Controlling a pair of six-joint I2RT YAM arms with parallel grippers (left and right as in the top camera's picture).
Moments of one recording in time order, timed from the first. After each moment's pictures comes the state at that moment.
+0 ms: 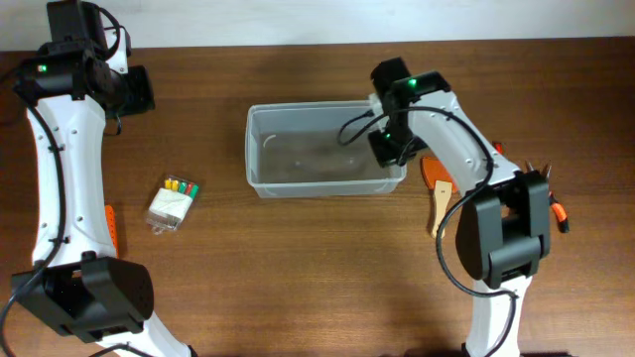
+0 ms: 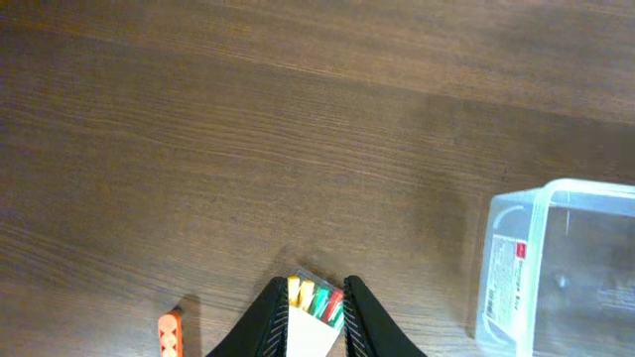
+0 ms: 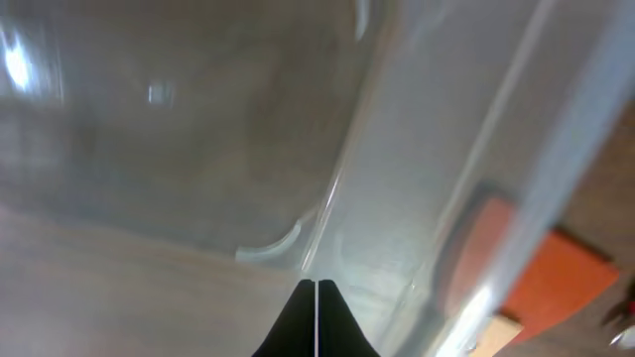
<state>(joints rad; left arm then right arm) 0.15 1.89 2.03 -1.18 -0.01 -0.02 0.28 2.15 1.82 -1.17 0.03 -0.03</state>
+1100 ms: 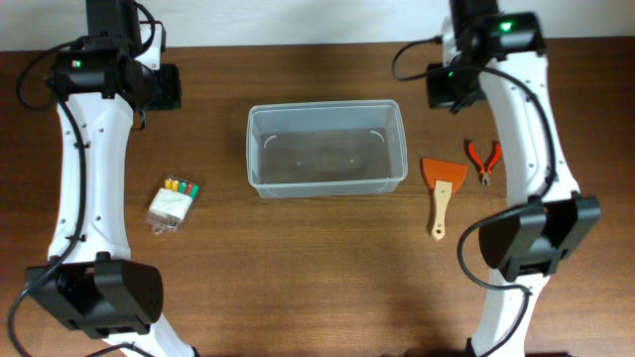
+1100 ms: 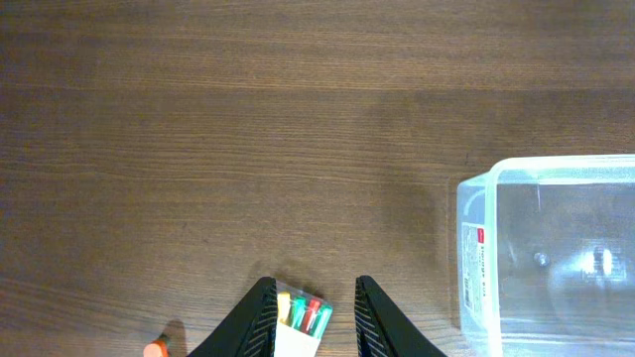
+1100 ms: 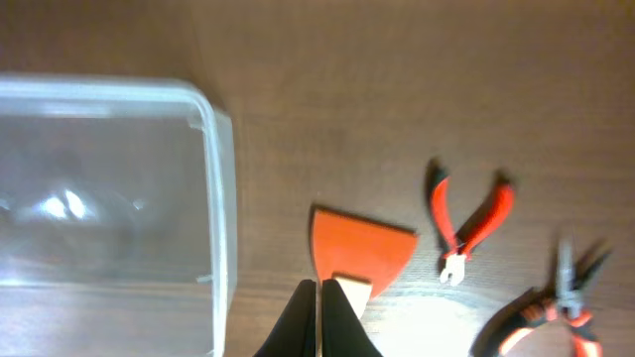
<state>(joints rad) 0.04 1.89 2.03 -1.16 -0.04 0.04 0.10 2.15 2.28 -1.42 0.04 0.05</state>
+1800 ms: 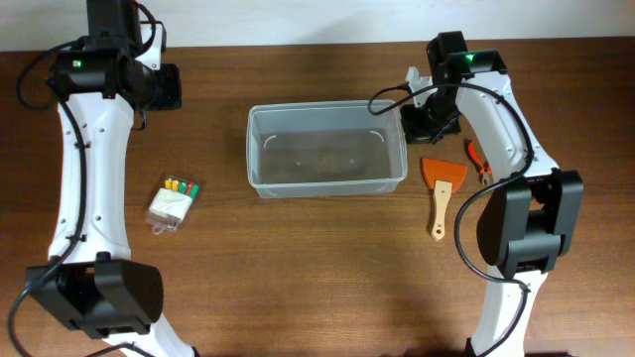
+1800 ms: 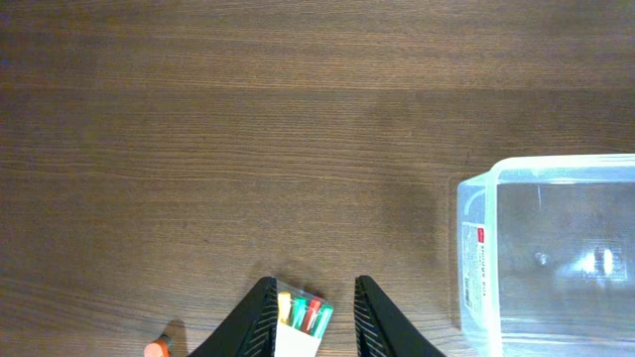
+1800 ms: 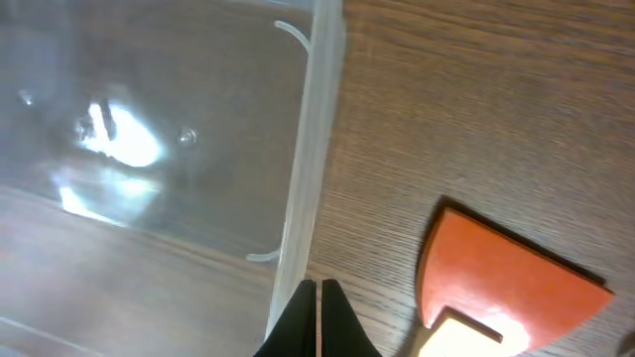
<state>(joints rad) 0.04 1.89 2.03 -1.16 -0.04 0.04 0.10 2.17 1.96 -1.24 -0.24 -0.09</state>
